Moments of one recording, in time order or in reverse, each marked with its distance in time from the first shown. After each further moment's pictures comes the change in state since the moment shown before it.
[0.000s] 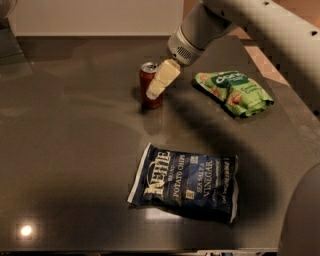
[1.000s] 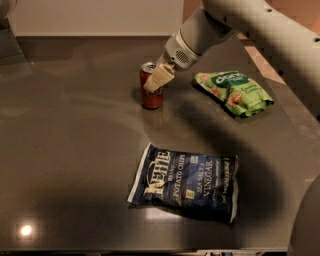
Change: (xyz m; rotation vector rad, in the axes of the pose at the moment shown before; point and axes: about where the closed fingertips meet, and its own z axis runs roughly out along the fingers) arm -0.010 0.012 0.009 -0.038 -0.083 -0.024
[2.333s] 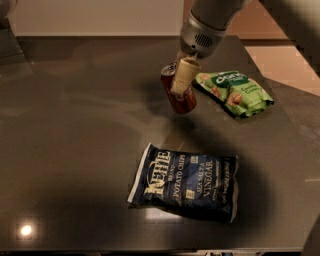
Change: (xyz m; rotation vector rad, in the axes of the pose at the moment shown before) arm 0.033 0.042 -0.080 -0.043 0.337 -0.118
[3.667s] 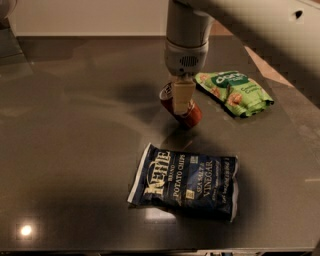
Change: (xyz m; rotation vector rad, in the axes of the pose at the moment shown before) arm 0.014 0.035 0.028 -0.057 0.286 -0.205
